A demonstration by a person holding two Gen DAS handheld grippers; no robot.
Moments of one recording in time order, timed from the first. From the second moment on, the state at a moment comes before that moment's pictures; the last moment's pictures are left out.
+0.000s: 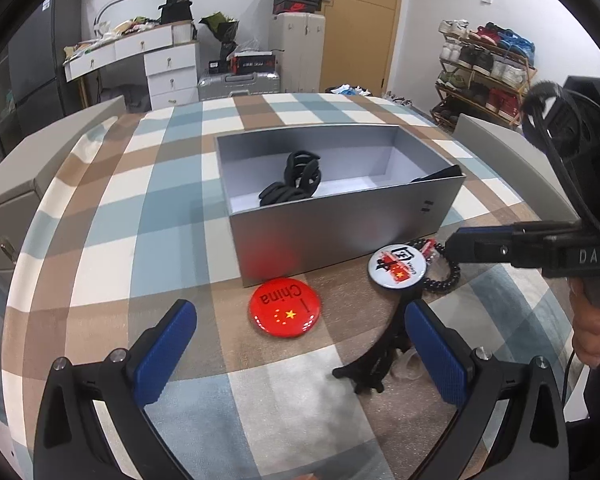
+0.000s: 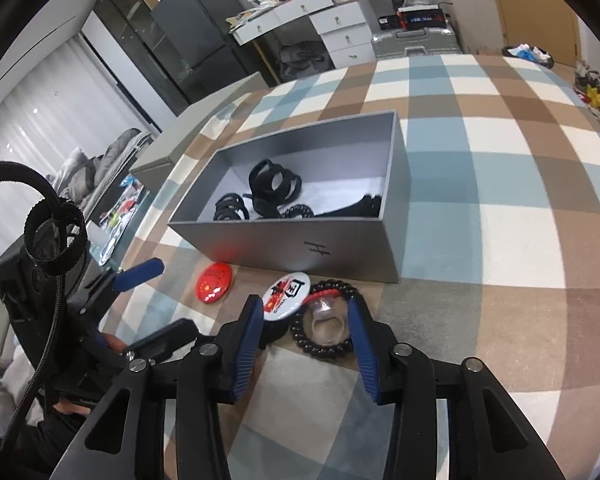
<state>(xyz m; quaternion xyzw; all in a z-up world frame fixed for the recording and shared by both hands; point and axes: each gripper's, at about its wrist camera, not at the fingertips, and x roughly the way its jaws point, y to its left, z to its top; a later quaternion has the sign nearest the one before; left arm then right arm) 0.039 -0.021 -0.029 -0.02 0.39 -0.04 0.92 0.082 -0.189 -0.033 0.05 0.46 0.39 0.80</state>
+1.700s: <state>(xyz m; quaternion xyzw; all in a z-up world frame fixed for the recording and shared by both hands) 0.049 -0.013 -0.046 -0.02 0.45 -0.02 0.89 0.073 -0.178 -0.023 0.04 0.43 0.40 0.81</state>
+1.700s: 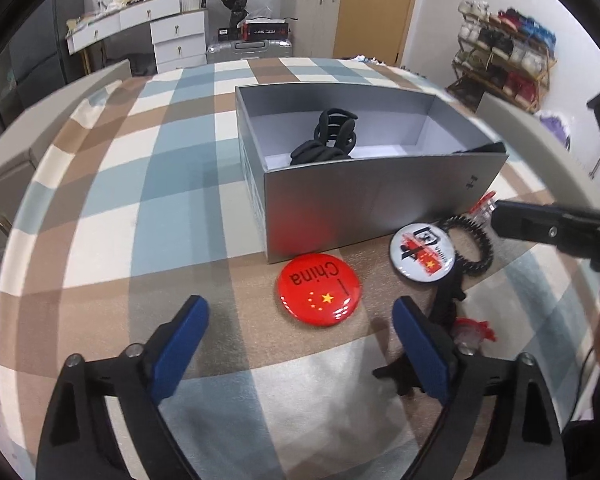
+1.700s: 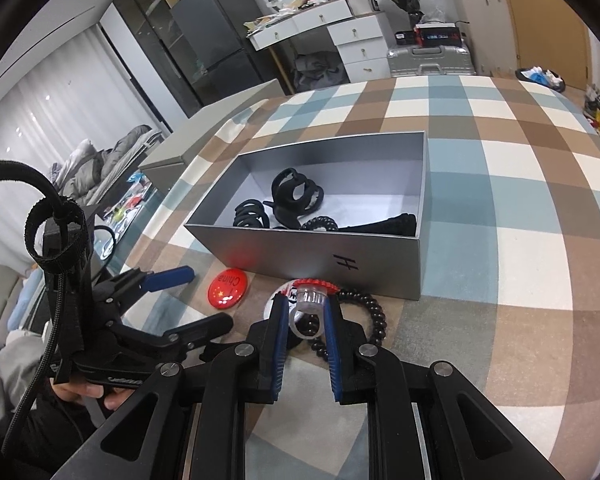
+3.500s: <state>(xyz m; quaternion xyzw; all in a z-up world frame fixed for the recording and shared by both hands) 0.030 -0.017 0.000 -0.02 0.33 -0.08 0.94 0.072 -0.192 -0.003 0.09 0.39 0.42 0.81</state>
